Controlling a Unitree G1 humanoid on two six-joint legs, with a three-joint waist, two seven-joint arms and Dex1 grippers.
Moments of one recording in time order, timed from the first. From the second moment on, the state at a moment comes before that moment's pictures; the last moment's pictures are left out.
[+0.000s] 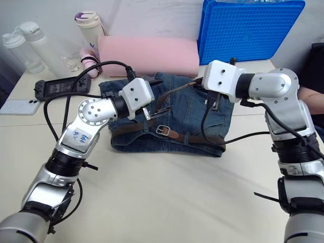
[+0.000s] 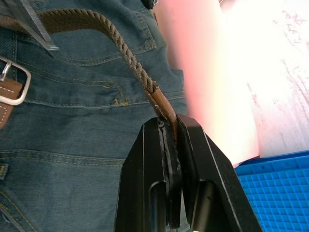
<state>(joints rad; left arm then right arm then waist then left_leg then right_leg) -0.81 0.46 -0.29 -0.05 -0.03 0.19 -0.54 -0.90 -0.81 0.15 0.03 0.03 0.13 1.03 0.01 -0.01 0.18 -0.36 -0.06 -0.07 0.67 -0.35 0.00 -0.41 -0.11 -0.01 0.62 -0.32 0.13</state>
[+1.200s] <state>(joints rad) -0.70 0.61 -0.20 0.14 0.19 -0.10 -0.57 -0.56 -0.59 0.33 -0.12 -0.02 0.35 0.87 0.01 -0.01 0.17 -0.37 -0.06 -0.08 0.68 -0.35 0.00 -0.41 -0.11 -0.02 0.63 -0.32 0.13</state>
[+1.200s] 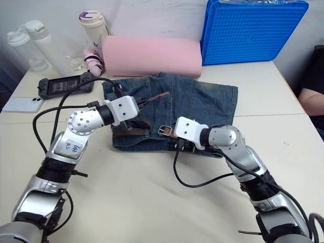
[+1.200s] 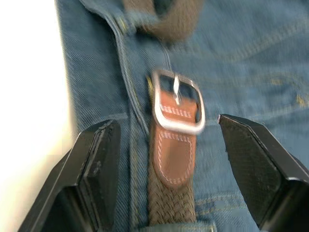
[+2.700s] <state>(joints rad) -0.58 0.58 -0.15 0.09 0.07 0.05 -0.75 -0.61 -0.43 0.15 -0.16 0.11 0.68 0.70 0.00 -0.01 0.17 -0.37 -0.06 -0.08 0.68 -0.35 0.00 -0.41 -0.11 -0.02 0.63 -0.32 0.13</state>
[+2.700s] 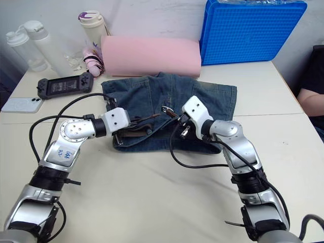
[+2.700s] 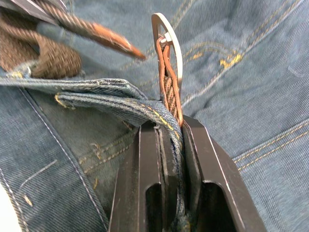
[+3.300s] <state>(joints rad) -0.57 0.45 -0.07 0.02 -0.04 0.31 -0.70 -0.58 -0.43 0.16 -0.20 0.11 0.68 0.68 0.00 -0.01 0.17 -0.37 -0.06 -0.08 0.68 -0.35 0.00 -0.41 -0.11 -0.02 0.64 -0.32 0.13</state>
